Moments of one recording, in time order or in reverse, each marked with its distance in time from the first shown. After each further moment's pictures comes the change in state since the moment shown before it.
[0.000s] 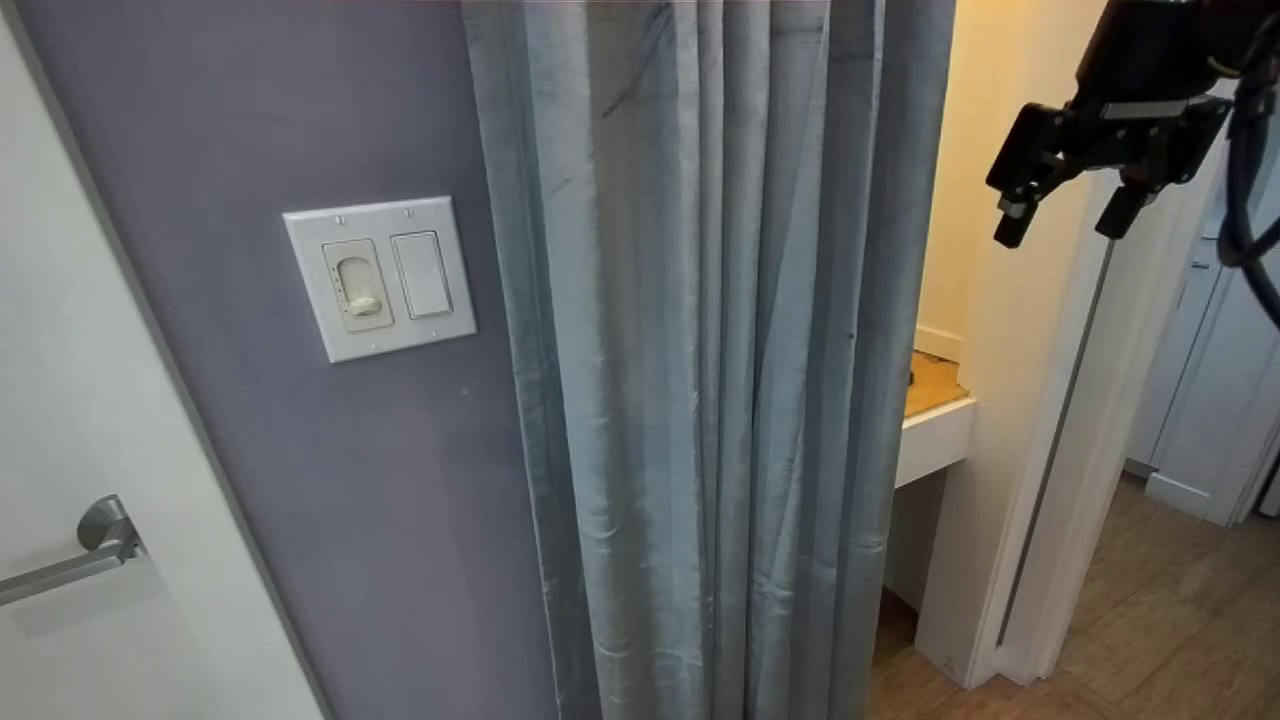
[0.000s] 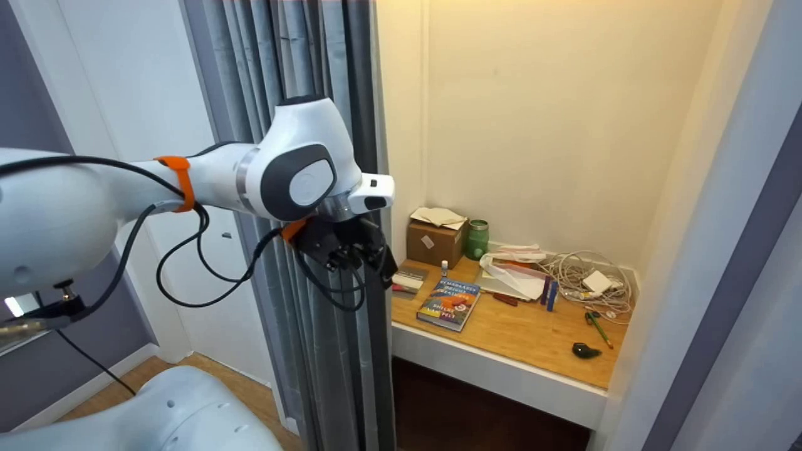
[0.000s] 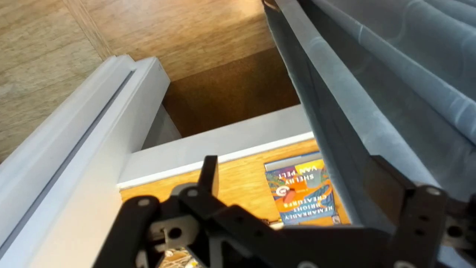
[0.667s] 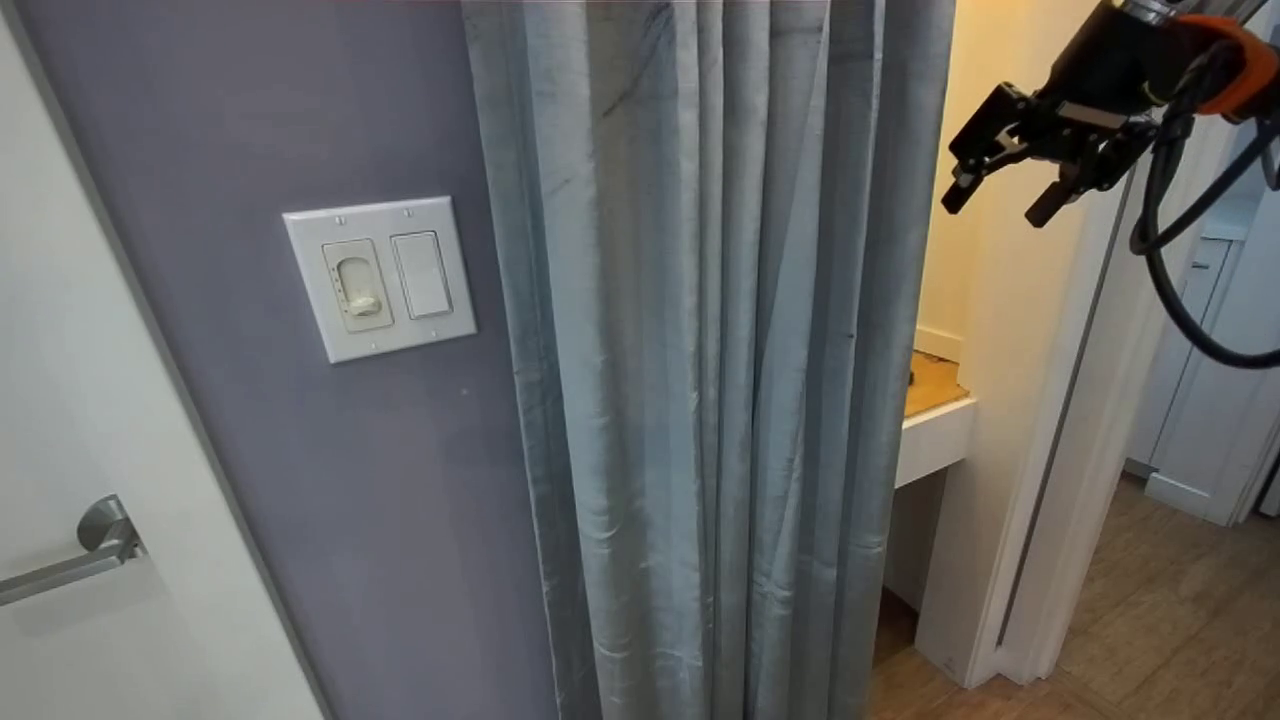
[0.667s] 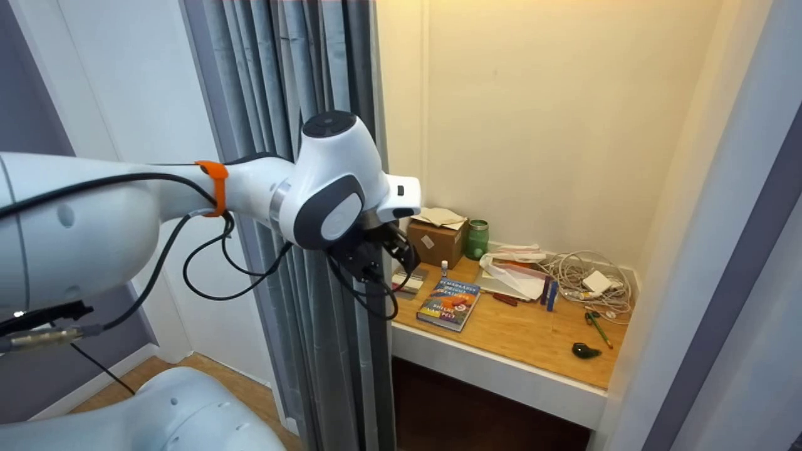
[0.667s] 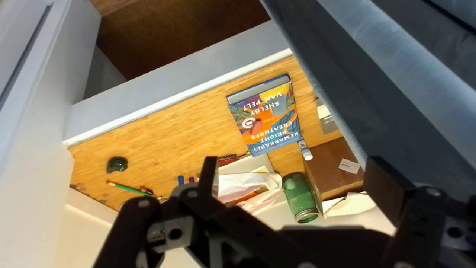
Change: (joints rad) arm 0.032 0.059 -0.118 -0.063 0.105 0.358 -0.078
